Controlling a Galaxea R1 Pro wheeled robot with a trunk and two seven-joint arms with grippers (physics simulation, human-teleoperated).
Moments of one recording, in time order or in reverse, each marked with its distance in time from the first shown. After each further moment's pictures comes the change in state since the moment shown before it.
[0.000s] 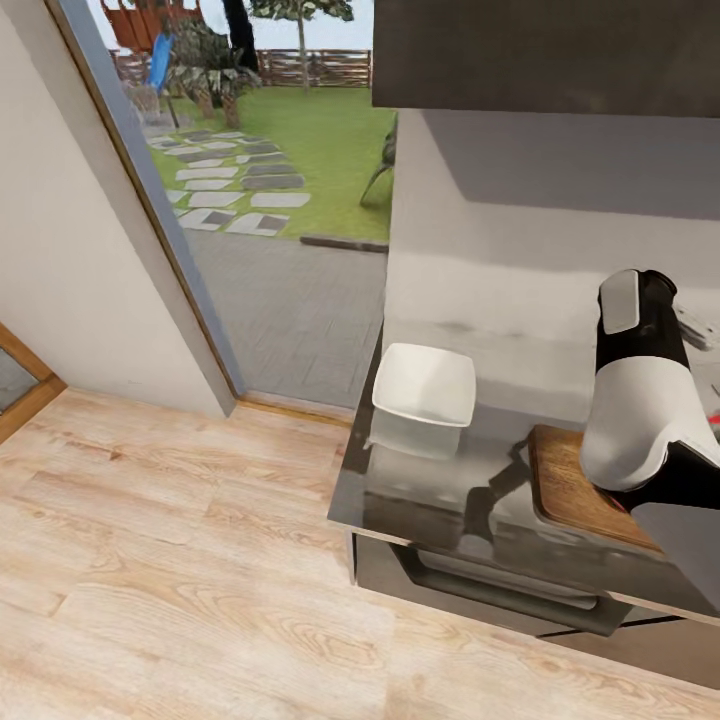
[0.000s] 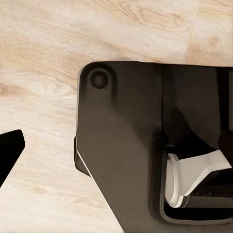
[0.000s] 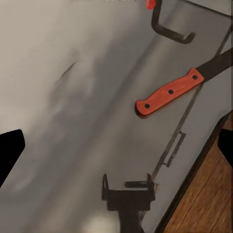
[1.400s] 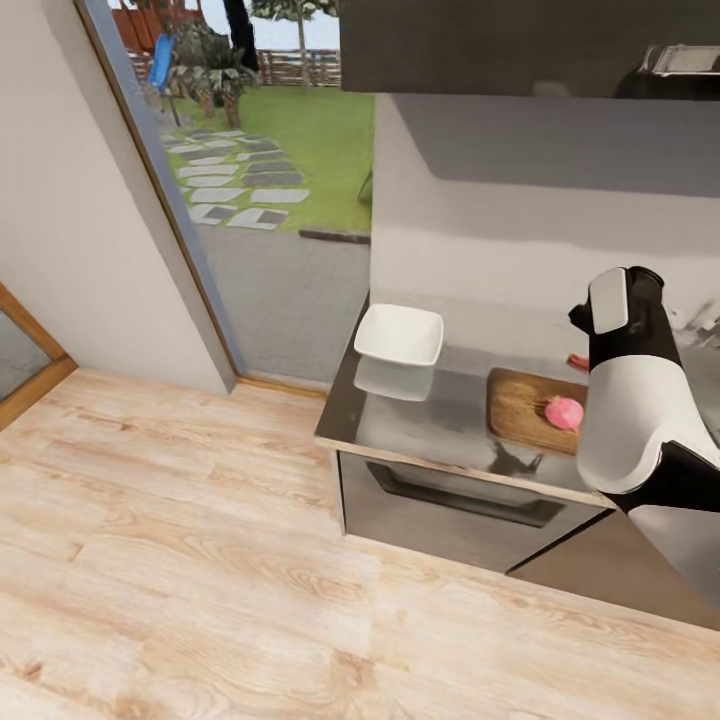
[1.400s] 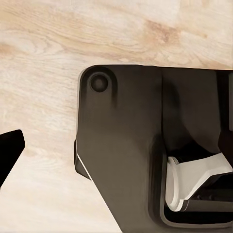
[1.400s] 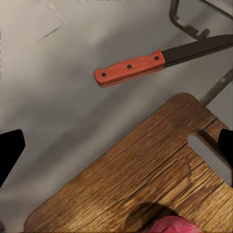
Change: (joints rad) left arm 0.000 0.000 0.000 -0.010 0.000 0.000 0.000; right arm 0.000 0.011 0.049 0.003 0.022 0.127 0.227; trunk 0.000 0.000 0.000
